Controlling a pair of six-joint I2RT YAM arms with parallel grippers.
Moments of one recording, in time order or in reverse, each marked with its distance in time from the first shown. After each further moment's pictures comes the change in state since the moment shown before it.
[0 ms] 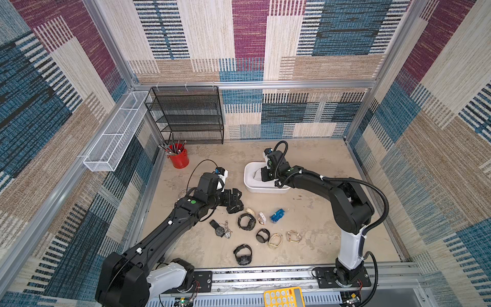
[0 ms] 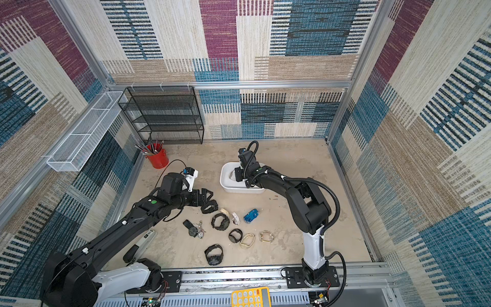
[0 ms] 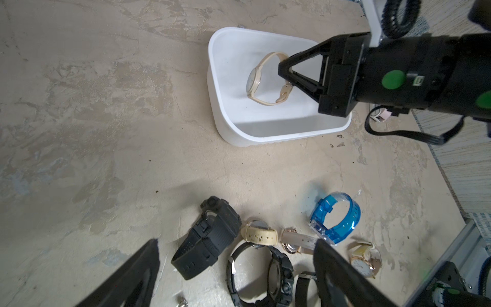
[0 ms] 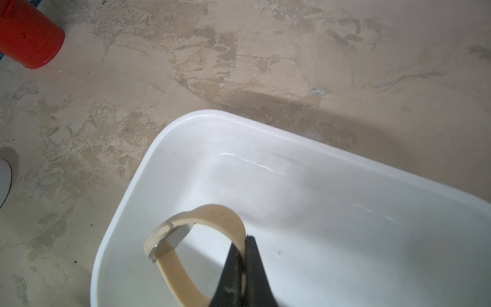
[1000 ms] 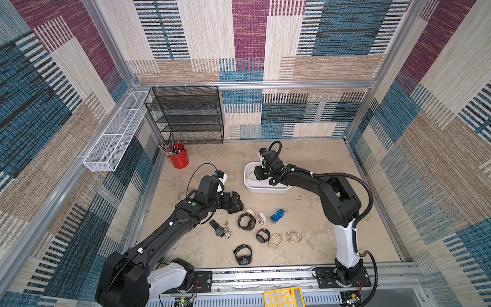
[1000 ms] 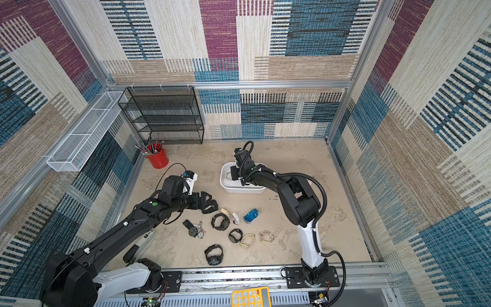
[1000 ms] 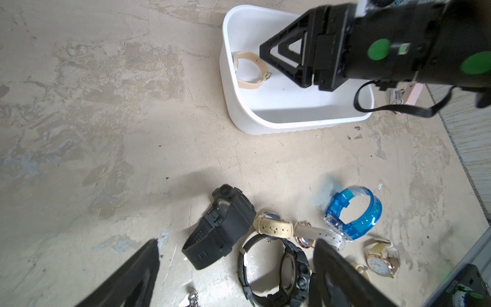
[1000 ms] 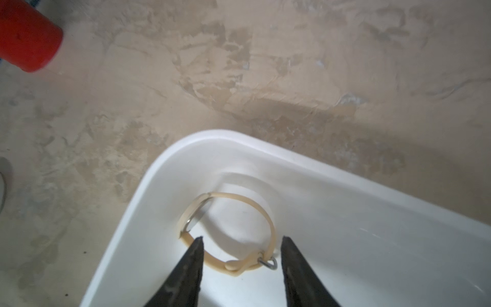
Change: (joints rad) left arm 0.000 -0.004 -0.040 0.000 -0.028 0.007; right arm 0.006 0.088 0.089 0.027 -0.035 0.018
